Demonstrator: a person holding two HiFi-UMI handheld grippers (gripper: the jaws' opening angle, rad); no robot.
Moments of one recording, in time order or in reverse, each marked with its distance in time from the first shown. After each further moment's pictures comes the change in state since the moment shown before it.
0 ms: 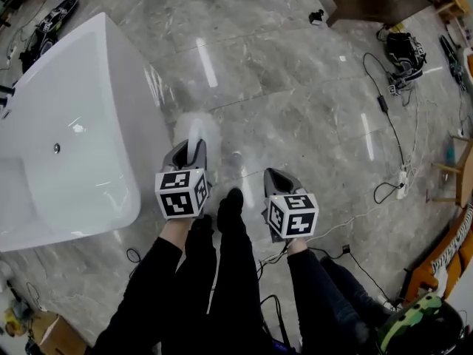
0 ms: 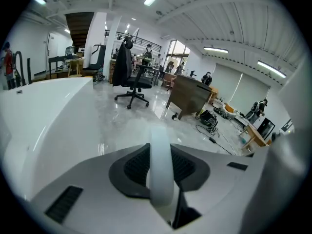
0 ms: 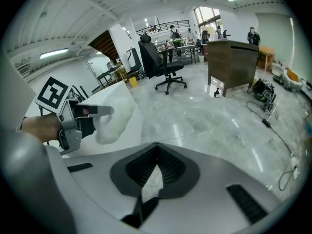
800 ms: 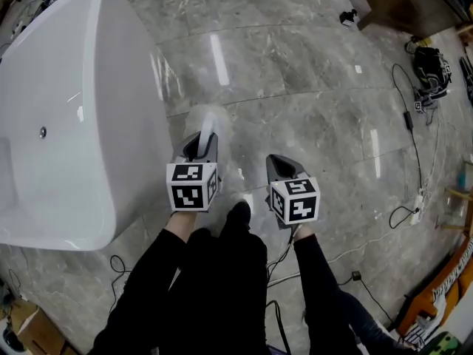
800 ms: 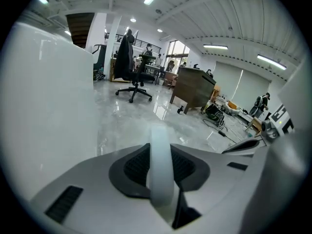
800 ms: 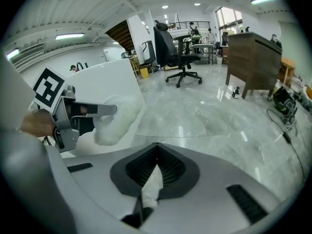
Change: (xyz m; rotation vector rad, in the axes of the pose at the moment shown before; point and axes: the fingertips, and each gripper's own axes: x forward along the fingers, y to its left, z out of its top) left arm 0.120 0.056 -0.110 0.022 -0.030 0.011; right arm 0.177 -0.032 -0.050 -0.190 0.013 0.066
